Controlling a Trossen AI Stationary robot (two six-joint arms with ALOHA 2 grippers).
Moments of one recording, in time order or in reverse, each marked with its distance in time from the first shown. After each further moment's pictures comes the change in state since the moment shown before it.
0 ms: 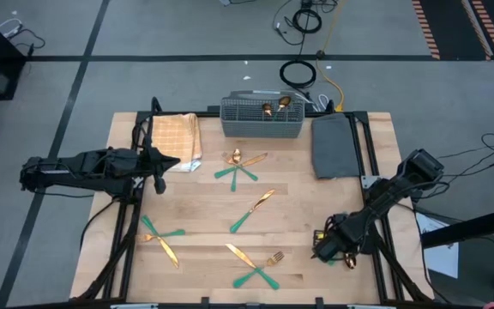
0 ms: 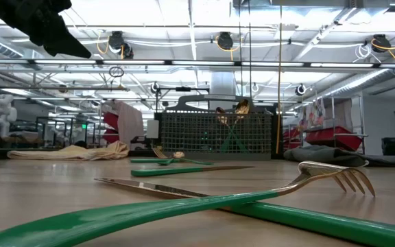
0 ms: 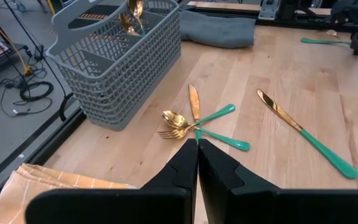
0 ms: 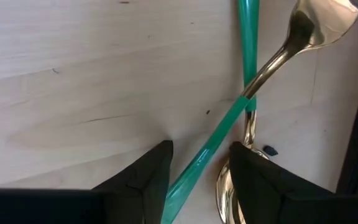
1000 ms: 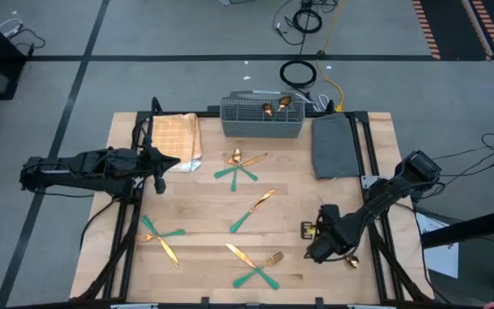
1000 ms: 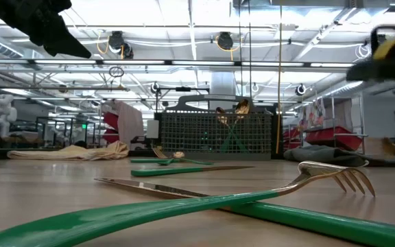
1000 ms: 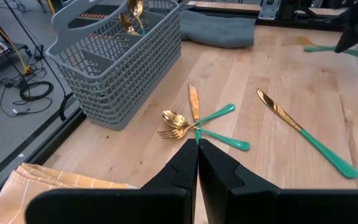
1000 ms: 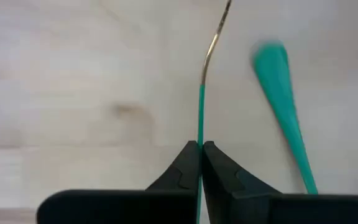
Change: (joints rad) left arm 0.000 0.000 0.000 -0.001 0.000 -0.002; right arm -0.034 0.010 0.167 -0.196 0.457 -0.171
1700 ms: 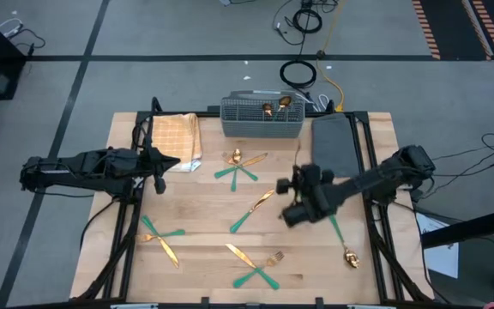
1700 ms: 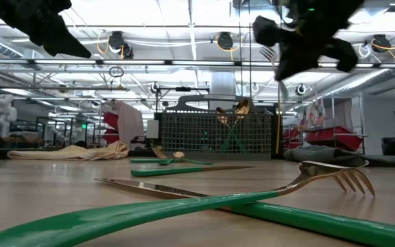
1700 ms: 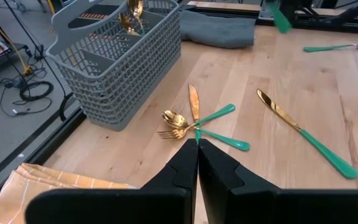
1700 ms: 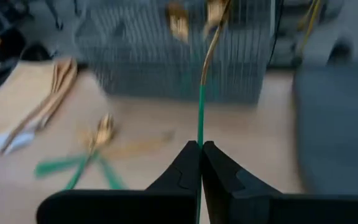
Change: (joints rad) left arm 0.000 0.000 0.000 0.001 0.000 0.000; right arm -0.334 -0.003 0.191 -0.111 0.901 -0.470
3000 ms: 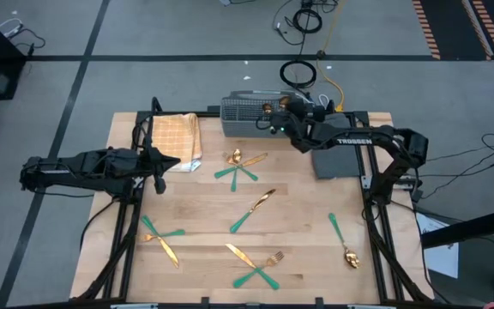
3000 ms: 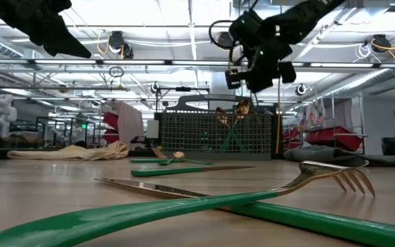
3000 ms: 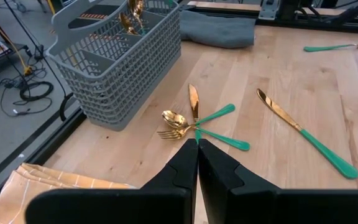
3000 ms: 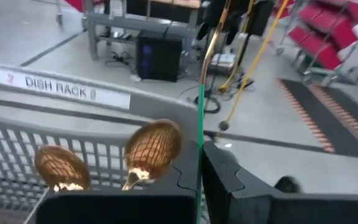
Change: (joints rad) left arm 0.000 0.000 0.000 -0.001 0.000 0.002; right arm -0.703 -0.003 -0.093 1.033 -0.010 -1.300
